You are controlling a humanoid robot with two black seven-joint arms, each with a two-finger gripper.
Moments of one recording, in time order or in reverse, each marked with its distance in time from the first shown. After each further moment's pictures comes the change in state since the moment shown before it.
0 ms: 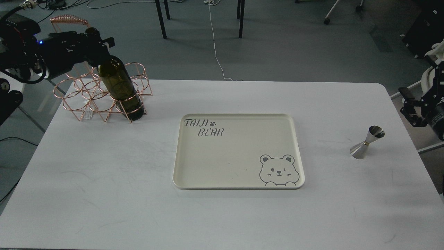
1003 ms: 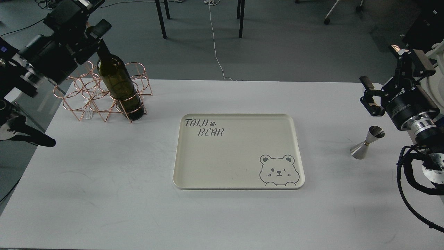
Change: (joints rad) left arm 0.332 -0.023 -0.216 -0.456 -1.118 -0.088 0.000; right arm 0.083 0.216 0.000 -0.003 -0.009 0.001 0.000
